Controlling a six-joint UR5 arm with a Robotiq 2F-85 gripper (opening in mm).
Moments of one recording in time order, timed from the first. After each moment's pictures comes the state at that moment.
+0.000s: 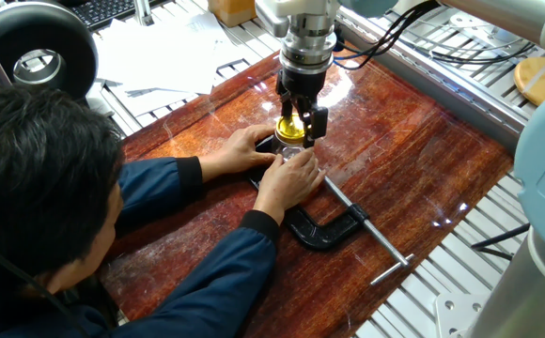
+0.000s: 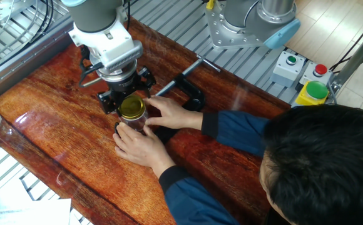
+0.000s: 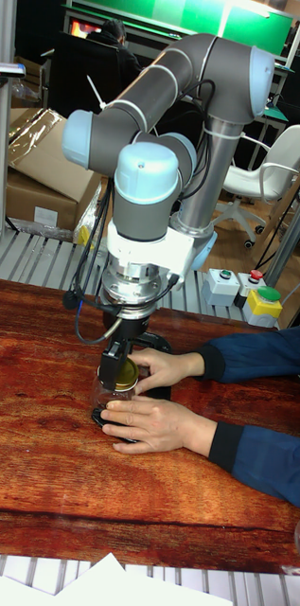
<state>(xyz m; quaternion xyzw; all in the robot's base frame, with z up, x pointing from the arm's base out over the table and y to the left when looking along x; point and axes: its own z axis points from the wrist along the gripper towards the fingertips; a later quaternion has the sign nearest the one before) 0.525 -0.014 0.068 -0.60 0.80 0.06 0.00</state>
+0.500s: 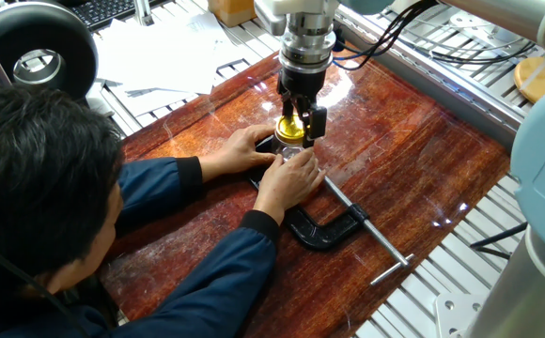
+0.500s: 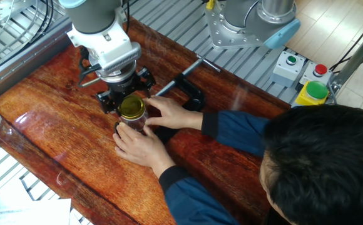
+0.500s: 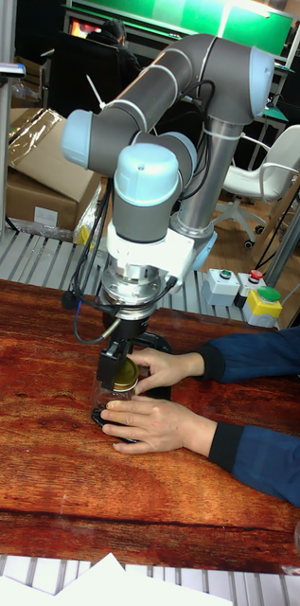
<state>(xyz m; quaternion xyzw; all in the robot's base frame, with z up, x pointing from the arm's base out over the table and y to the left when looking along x) 0.520 -0.014 0.068 -0.58 0.81 0.07 -0.01</state>
